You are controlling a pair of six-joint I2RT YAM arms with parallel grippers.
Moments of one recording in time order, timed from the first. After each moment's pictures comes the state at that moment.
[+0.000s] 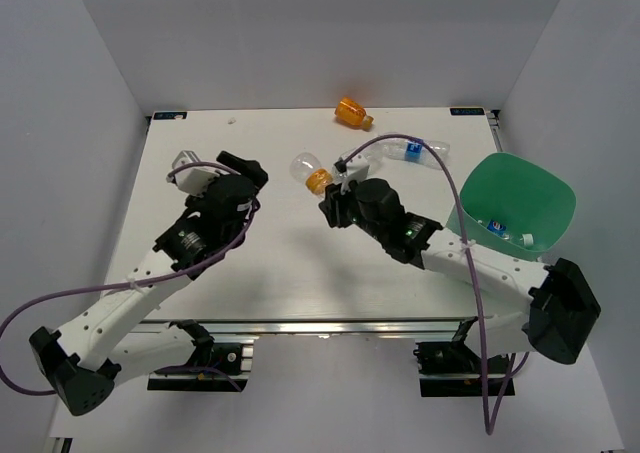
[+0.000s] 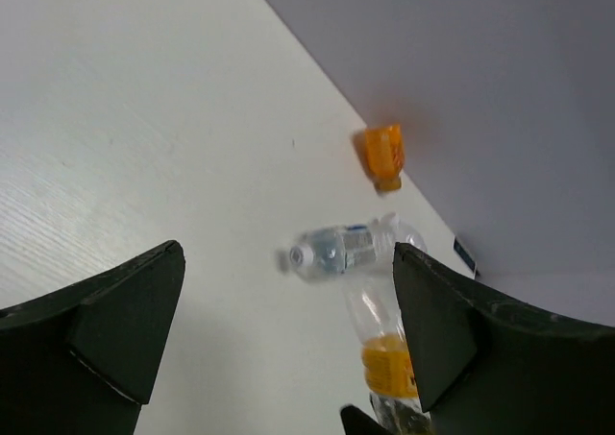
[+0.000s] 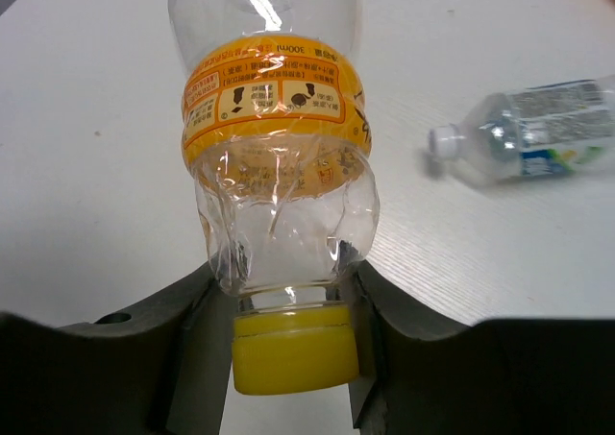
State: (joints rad) left arm -0.74 1.03 1.03 -0.47 -0.85 -1.15; right arm 0.93 1.36 0.95 0.08 0.18 0.21
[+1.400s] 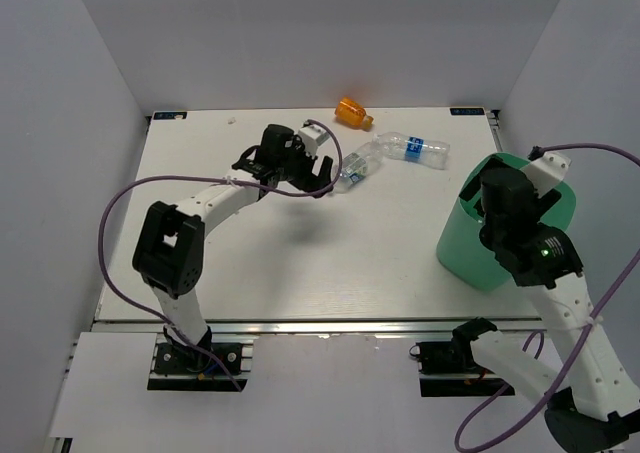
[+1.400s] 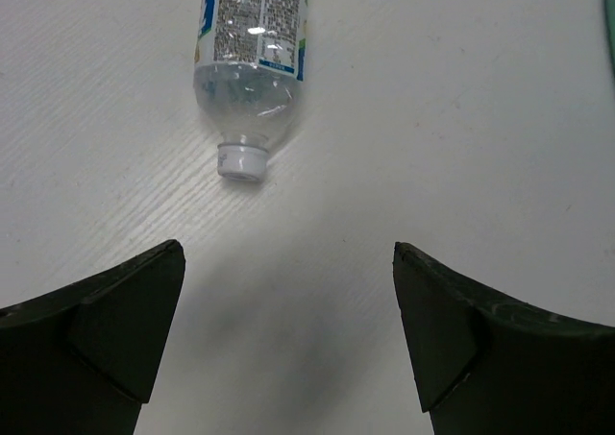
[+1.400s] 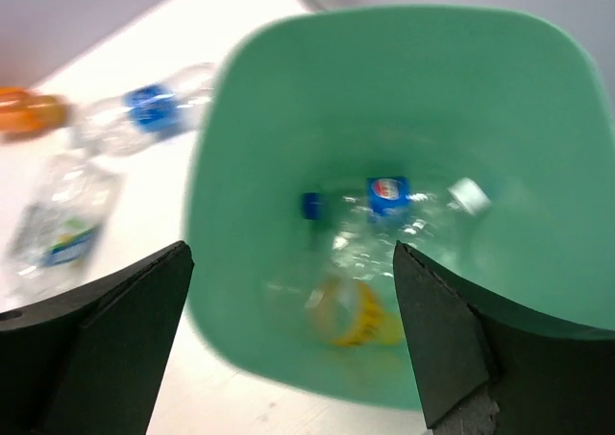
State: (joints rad) left arm -0.49 1.78 1.31 -0.13 0.35 0.04; right arm 0.42 0.86 1.18 -0.91 0.83 0.62
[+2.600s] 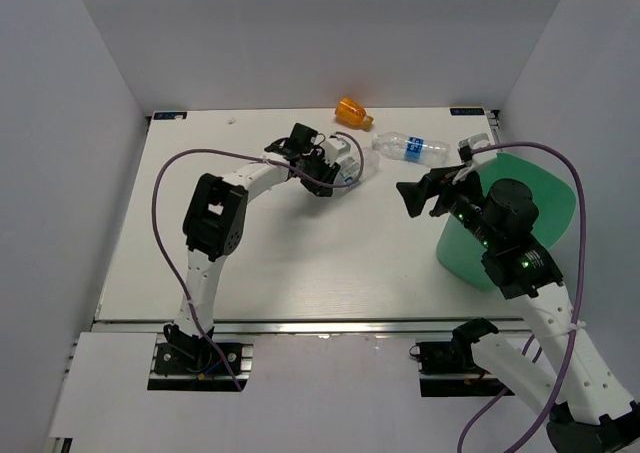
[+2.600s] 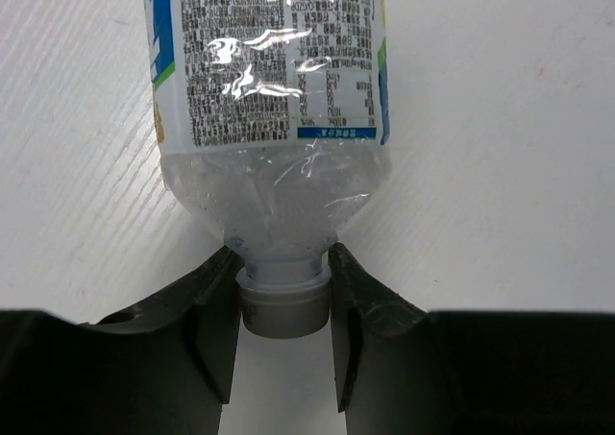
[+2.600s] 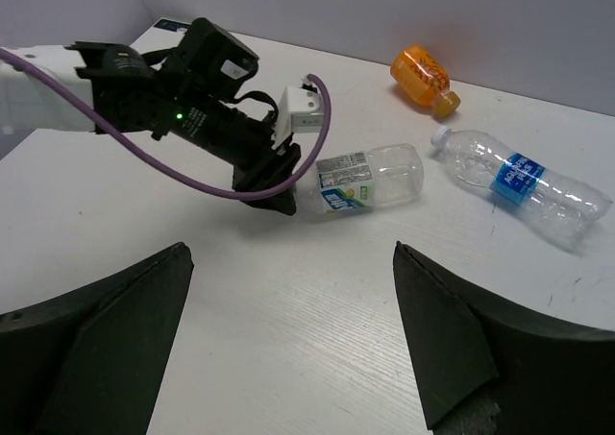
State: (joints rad) left arm -0.49 2.27 1.78 -0.44 0.40 0.30; right arm 0.42 0.75 0.93 -0.26 -0.15 0.12
